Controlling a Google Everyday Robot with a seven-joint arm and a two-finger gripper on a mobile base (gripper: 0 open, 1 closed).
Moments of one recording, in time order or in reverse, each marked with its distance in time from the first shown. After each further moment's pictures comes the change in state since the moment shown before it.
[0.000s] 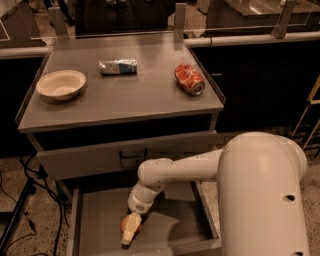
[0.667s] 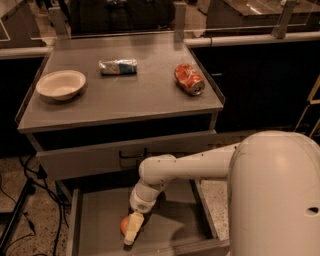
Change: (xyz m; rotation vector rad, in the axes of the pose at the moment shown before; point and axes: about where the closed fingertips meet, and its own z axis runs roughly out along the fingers) arm 0.001 0.015 -0.030 0.019 0.028 0.003
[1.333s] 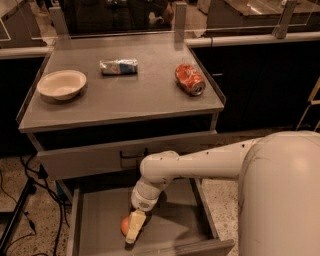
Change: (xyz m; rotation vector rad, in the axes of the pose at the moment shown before) arm -0.003 0.007 -0.022 0.027 0.013 -0.006
